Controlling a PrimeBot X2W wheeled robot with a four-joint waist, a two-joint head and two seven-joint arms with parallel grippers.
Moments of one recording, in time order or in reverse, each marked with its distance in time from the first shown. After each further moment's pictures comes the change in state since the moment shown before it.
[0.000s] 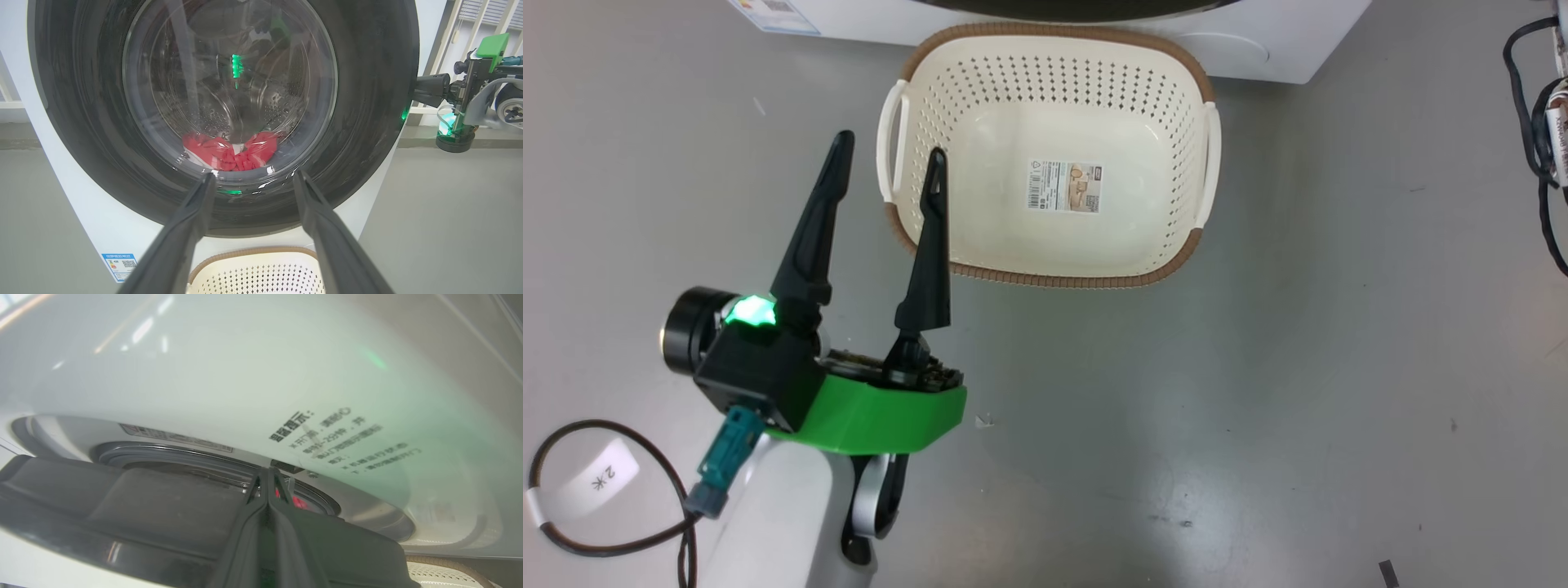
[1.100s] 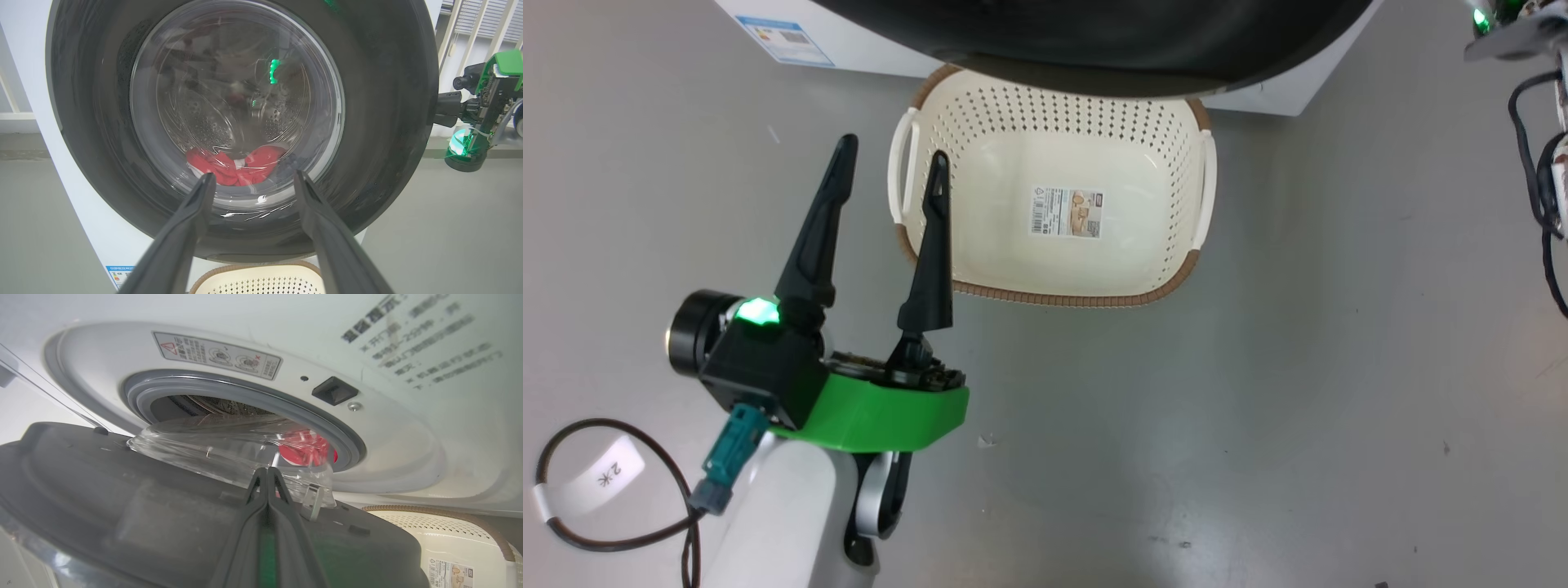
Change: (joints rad) left arm -0.001 0.000 -0.007 0.012 -0.010 0.005 0.000; right arm 0.114 -0.043 0.023 -0.134 0.081 -0.008 0.215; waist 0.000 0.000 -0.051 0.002
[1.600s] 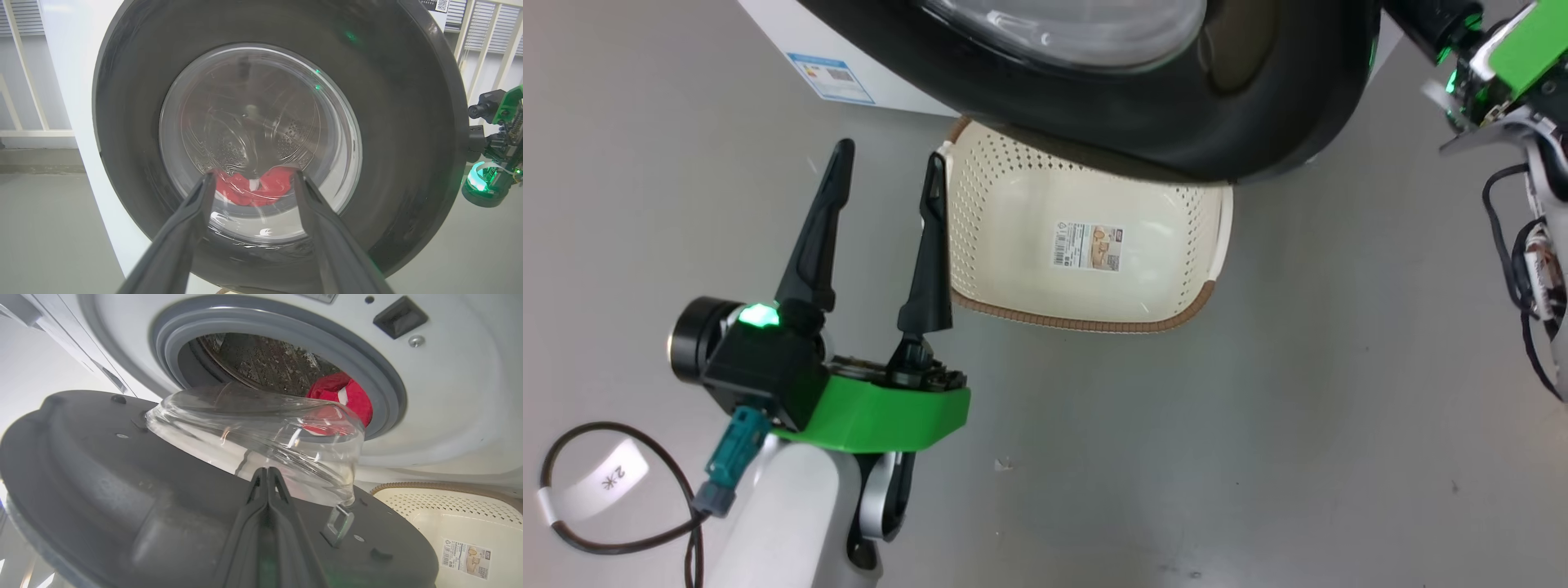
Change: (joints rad) left arm 0.004 0.000 -0.007 -0.001 -0.010 0.030 0.000; right arm 0.185 -0.020 -0.006 -0.155 0.012 0.000 0.031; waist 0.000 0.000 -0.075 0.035
